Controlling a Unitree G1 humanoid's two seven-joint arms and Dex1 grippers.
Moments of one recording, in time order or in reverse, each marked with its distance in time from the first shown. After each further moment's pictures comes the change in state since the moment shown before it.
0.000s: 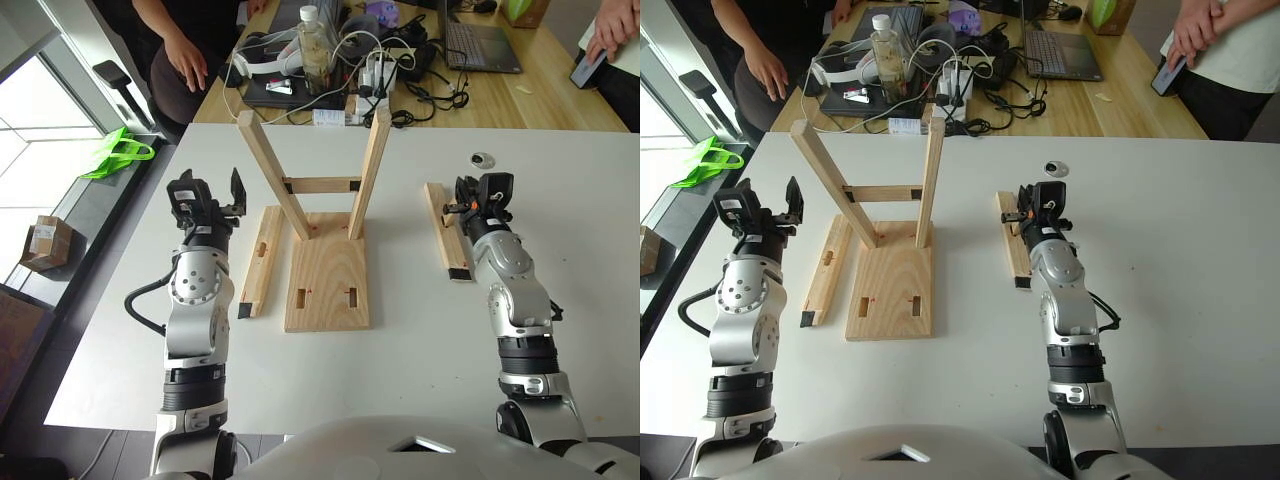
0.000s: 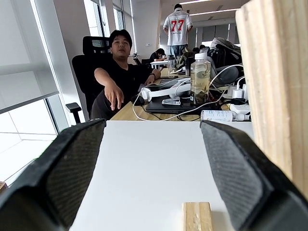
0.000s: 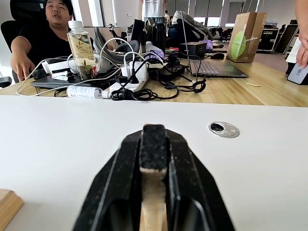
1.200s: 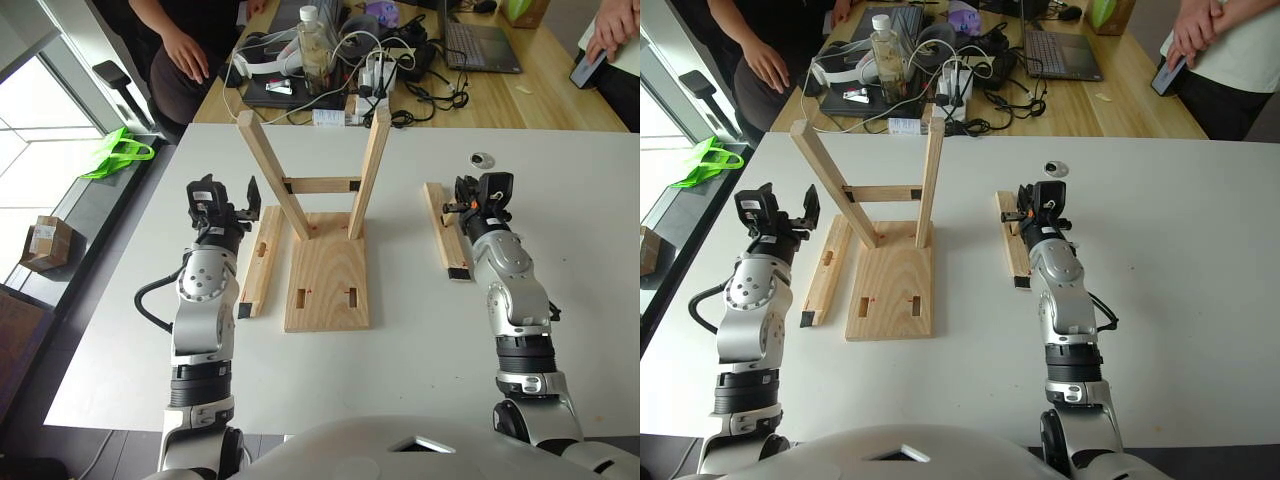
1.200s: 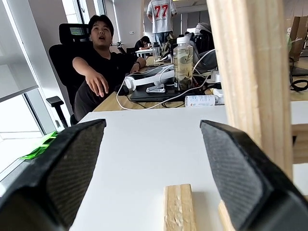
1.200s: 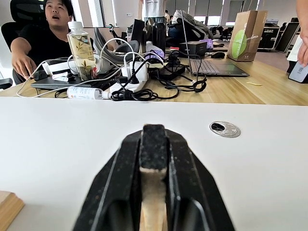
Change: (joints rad) left arm -0.017 -0.033 -0.001 0.018 0.052 0.074 -0.086; right arm -0.001 0.022 -0.002 0.001 -0.013 0.001 0.007
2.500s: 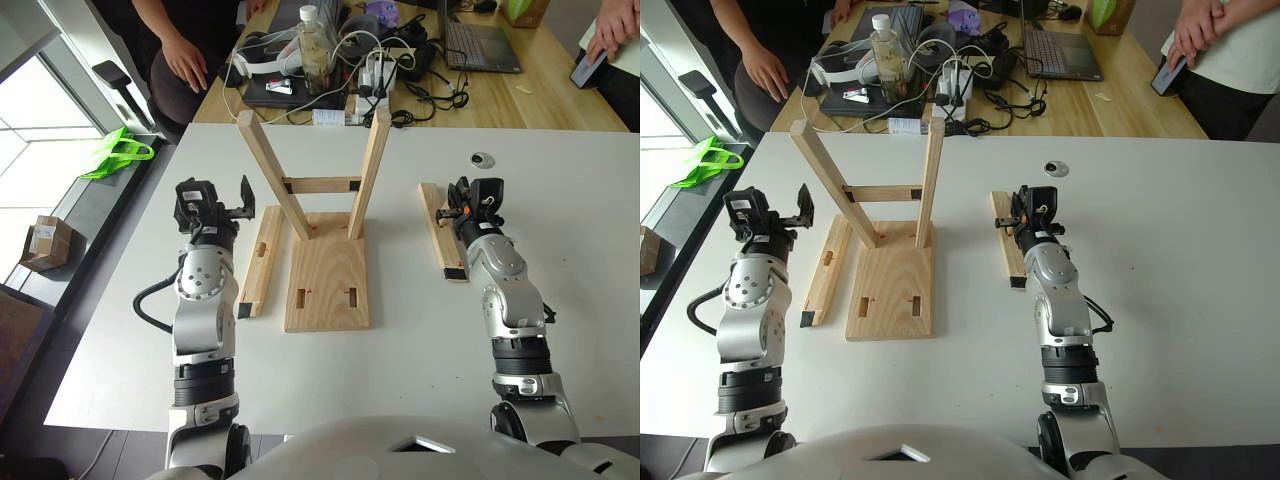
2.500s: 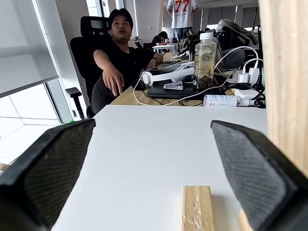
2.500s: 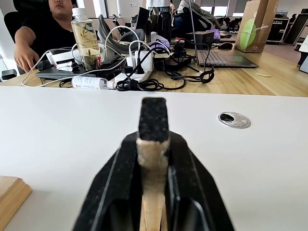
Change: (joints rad) left arm -0.015 -0.035 0.043 -0.006 0.016 0.029 0.056; right arm 0.009 0.015 0.006 0.011 -0.018 0.013 0.014
